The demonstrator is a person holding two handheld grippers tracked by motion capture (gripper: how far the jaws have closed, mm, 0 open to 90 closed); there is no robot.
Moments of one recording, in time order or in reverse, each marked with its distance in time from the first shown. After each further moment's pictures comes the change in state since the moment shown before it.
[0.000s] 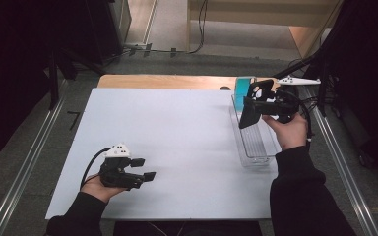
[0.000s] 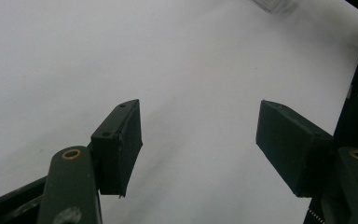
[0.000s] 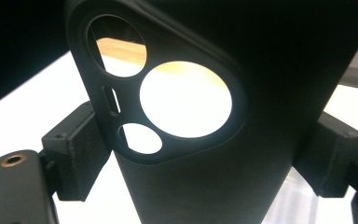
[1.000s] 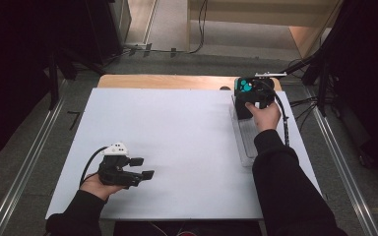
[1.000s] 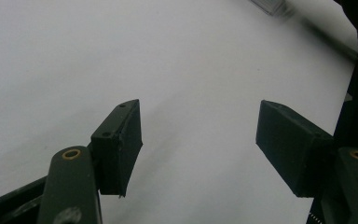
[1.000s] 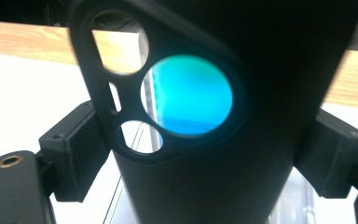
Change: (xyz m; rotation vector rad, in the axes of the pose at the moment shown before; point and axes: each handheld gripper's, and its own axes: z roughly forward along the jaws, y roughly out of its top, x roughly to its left) left arm 0.010 -0.001 0.002 -0.003 -0.035 -0.018; right arm -0.054 -0.007 0.118 0.112 -0.204 0.112
